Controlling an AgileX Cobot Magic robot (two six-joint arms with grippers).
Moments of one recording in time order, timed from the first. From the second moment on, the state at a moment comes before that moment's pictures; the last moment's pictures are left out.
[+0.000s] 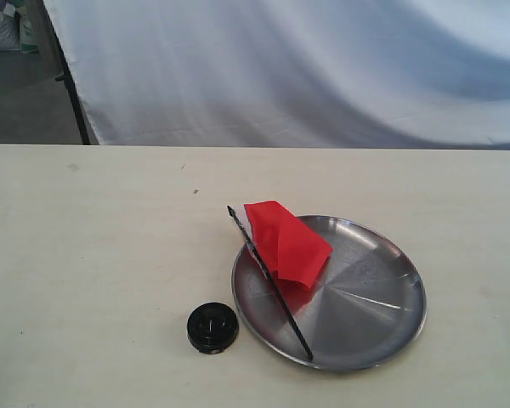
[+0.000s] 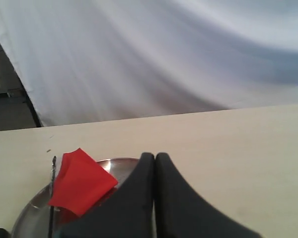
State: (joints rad) left arm 0.07 0.00 0.00 -0.03 0.33 -0.03; right arm 0.25 0.01 0.00 0.07 0.14 0.11
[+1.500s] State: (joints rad) left arm 0.07 0.00 0.00 -0.03 0.33 -0.03; right arm 0.16 0.01 0.00 -0.20 0.28 0.32
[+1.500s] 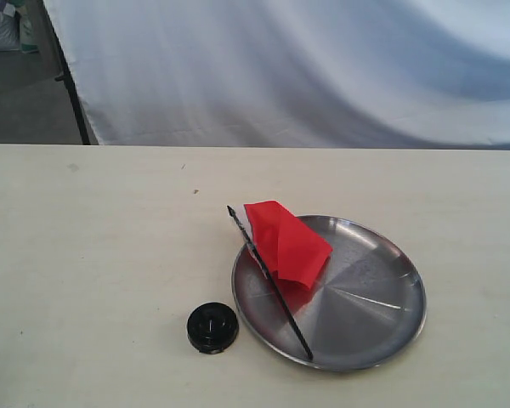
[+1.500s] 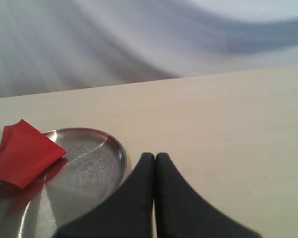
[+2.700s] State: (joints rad) left arm 0.07 0.00 0.00 -0.03 0.33 -0.03; right arm 0.16 0.01 0.00 0.04 0.35 -0.01
